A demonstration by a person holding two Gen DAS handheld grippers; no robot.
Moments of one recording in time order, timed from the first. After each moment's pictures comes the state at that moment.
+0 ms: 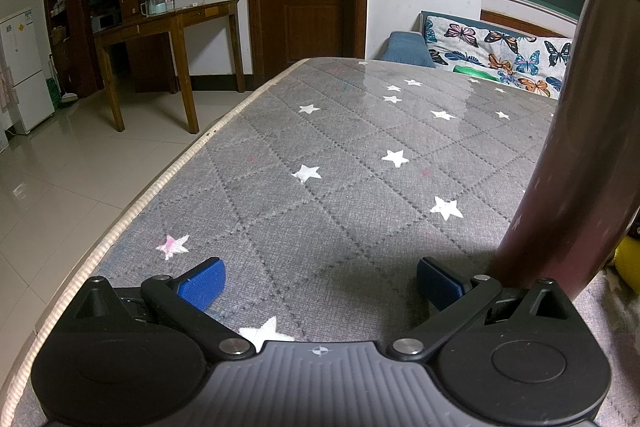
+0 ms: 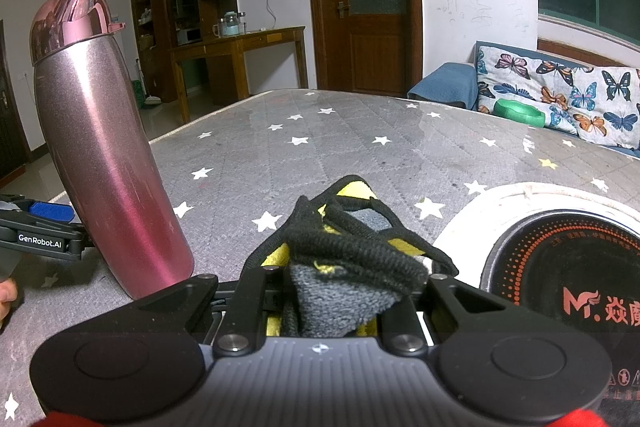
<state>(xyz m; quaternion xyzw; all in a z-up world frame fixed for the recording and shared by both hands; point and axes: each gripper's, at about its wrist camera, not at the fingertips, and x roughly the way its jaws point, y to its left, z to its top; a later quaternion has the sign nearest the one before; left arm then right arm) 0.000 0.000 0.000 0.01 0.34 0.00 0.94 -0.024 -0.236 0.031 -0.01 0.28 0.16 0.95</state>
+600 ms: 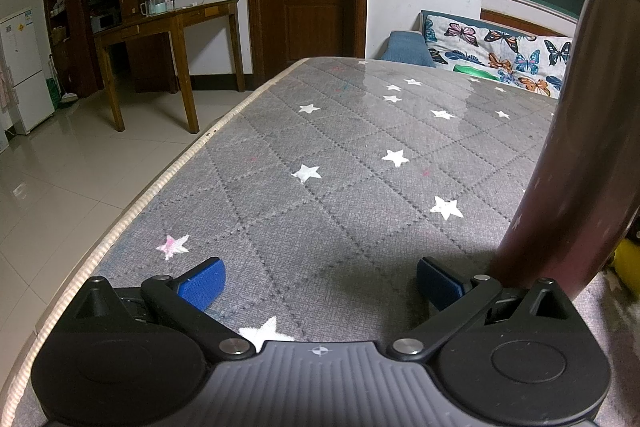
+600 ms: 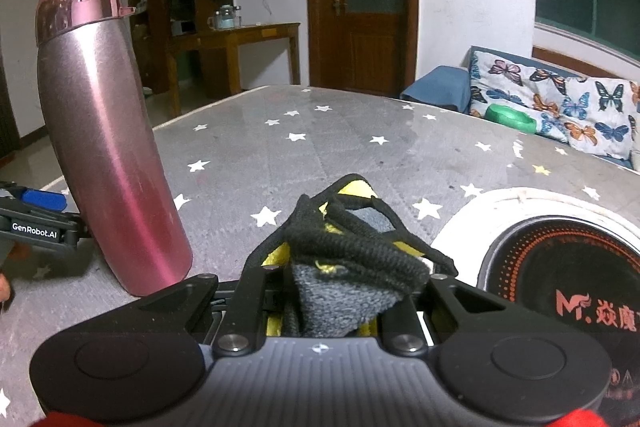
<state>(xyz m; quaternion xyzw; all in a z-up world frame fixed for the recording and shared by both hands) -0.001 -0.001 0.001 0.01 0.34 0.00 0.94 -0.033 -0.220 0.033 -0.03 0.28 0.14 0.95</state>
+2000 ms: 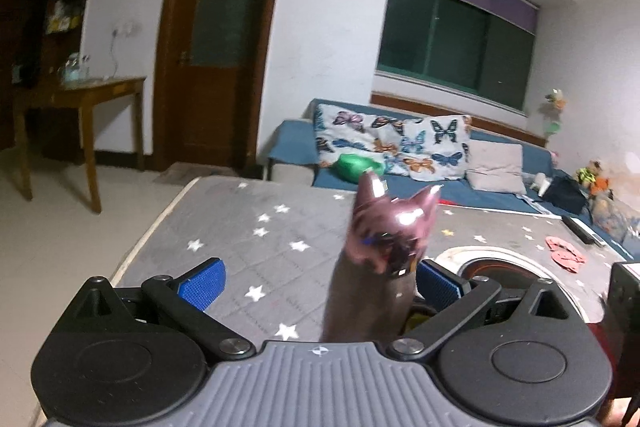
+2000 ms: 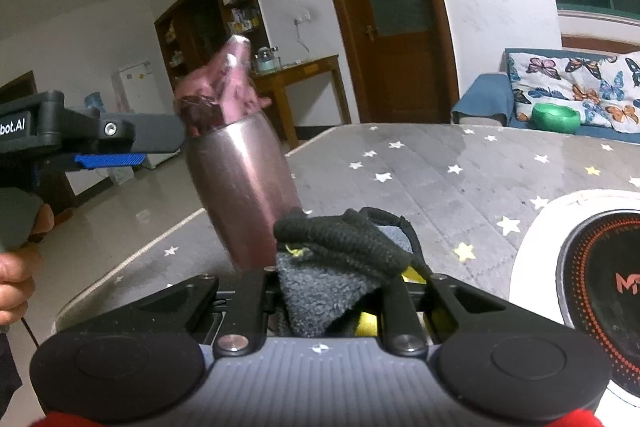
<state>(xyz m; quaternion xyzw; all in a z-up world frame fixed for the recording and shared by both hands) -0.052 -0.025 0.120 -0.03 0.21 -0.18 0.96 -0.065 -0.195 0.071 0.07 0.24 0.21 0.94</state>
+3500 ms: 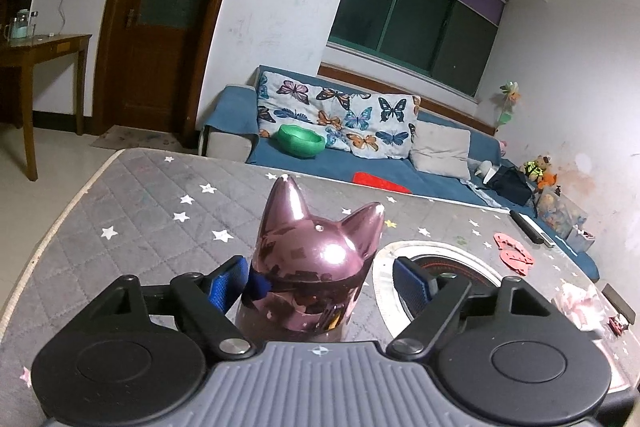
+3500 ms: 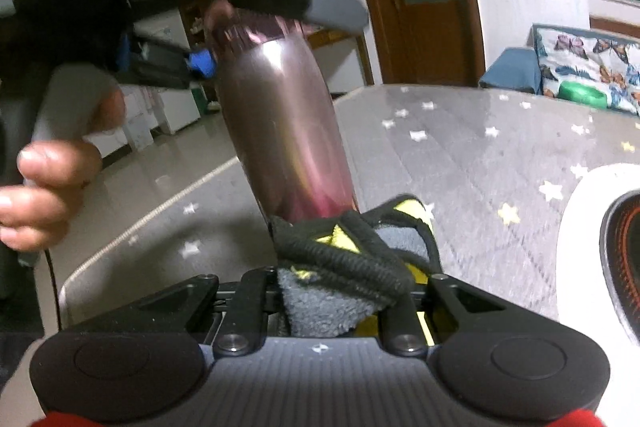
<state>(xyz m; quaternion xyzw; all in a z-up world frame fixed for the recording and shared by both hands) -0.001 -0.050 0.118 -0.07 0.26 -0.26 0.93 -0.056 -0.167 0.051 0.05 0.28 0.25 0.92</state>
